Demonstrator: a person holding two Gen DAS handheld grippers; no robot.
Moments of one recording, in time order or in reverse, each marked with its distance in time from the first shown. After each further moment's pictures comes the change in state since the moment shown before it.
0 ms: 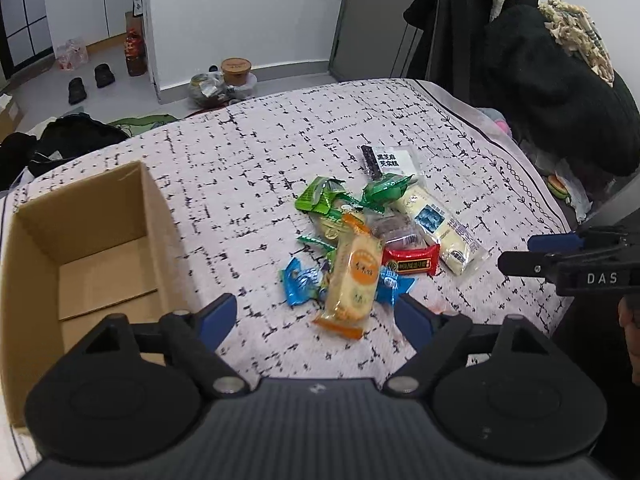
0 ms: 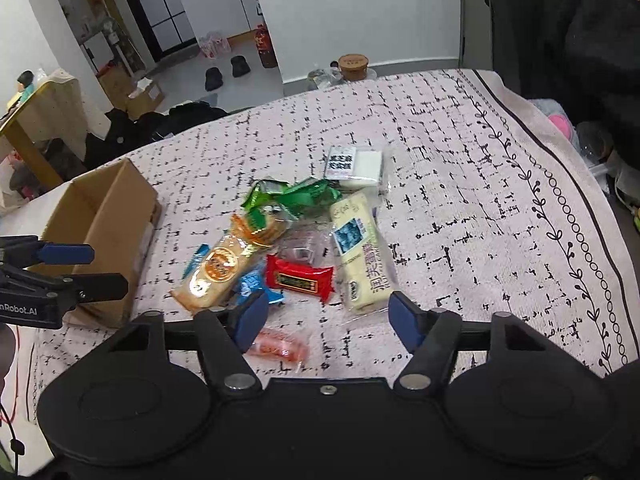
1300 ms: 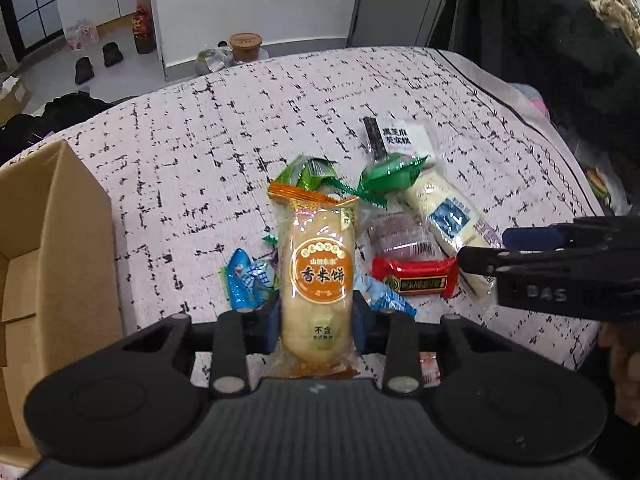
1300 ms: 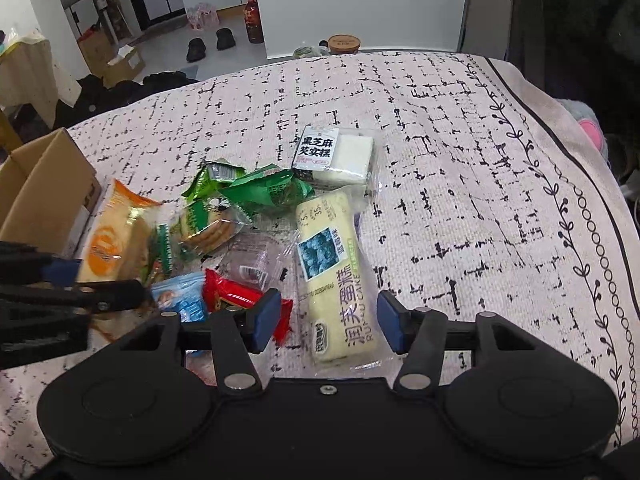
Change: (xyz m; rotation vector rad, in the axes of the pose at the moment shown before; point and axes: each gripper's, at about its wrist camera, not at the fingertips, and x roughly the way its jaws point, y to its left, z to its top) left arm 0.081 -0.033 0.009 -0.043 0.051 0.070; right arm 0.079 -0.005 0.014 -0.085 0.044 -0.088
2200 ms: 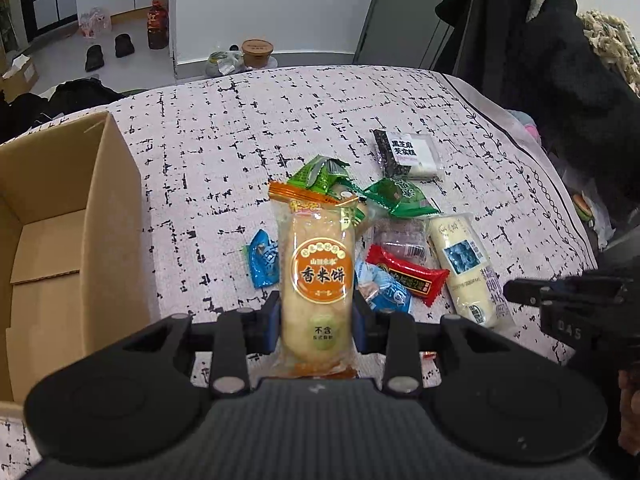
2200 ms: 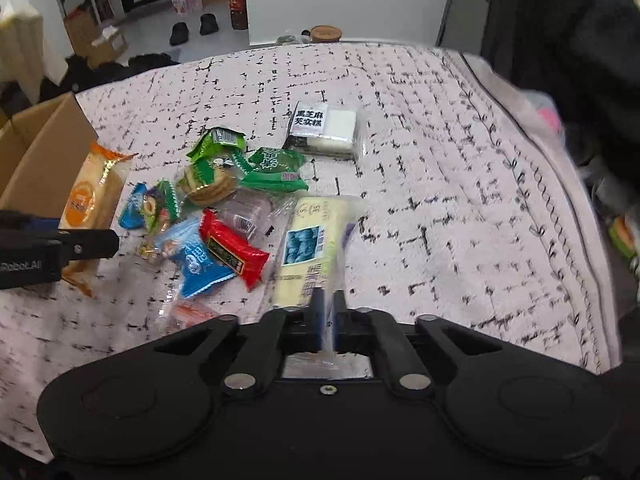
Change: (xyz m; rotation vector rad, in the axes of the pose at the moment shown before) left arm -0.027 0.020 -0.019 -0.073 -0.039 -0.045; right arm -0.036 0.020 -0.028 -0.035 0.030 -0.106
